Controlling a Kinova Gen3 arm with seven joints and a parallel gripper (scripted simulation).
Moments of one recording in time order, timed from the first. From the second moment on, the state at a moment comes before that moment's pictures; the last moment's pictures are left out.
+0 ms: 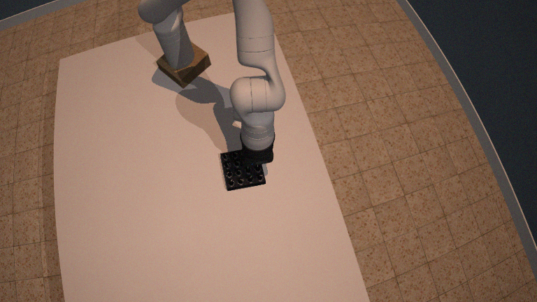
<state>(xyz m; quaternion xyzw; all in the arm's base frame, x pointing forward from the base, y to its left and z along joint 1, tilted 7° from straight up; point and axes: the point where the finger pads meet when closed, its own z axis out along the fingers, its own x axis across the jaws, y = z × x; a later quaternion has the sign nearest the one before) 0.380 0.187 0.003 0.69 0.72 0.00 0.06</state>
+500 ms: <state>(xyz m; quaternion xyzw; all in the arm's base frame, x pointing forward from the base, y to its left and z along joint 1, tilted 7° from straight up) 0.380 0.187 0.002 0.70 0.71 0.00 0.06</state>
